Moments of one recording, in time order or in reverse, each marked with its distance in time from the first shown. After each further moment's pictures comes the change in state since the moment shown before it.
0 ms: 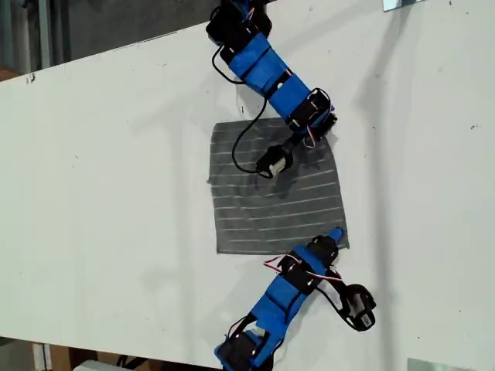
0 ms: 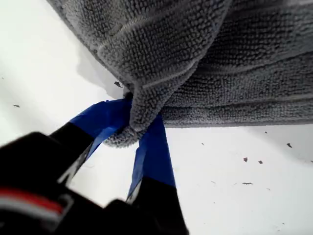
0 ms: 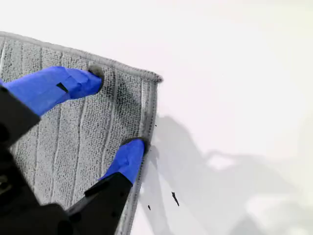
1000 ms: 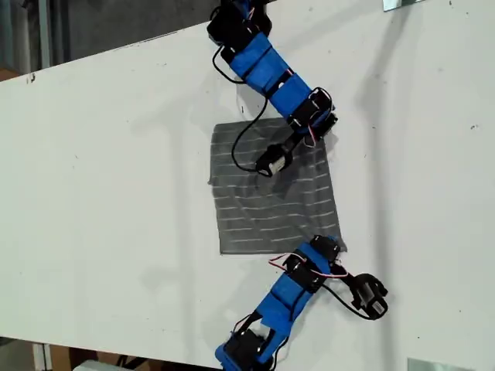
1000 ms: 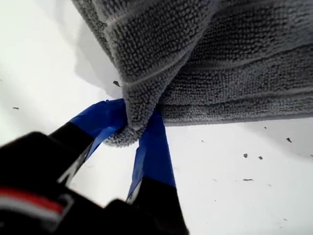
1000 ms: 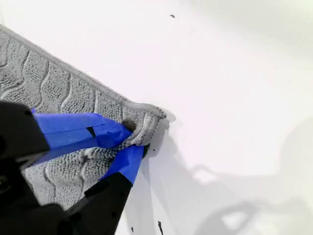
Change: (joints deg) arm 0 4.5 -10.2 -4.8 -2.2 -11.1; arm 1 -1.0 0.4 -1.4 1.6 1.7
